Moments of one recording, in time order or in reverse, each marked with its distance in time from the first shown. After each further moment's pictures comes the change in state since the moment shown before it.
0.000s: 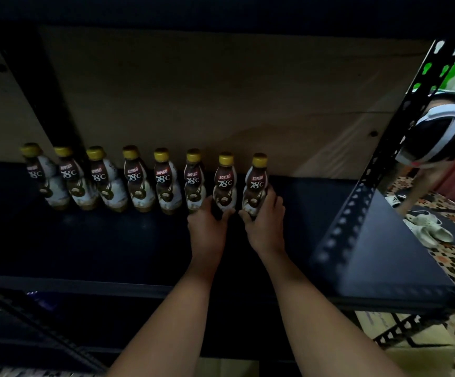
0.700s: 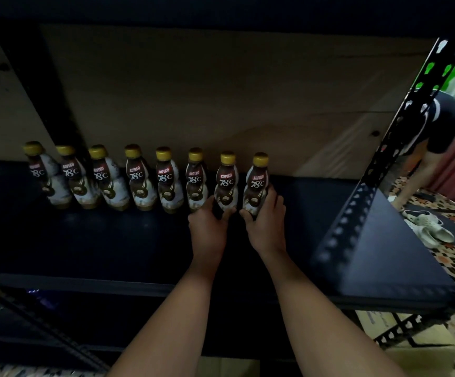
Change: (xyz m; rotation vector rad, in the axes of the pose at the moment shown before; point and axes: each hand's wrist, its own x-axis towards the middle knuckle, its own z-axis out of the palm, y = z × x) left_hand 0.000 -0.005 0.000 -0.011 -0.016 0.012; right_hand -0.002 0.002 0.002 -0.021 0.002 -0.030
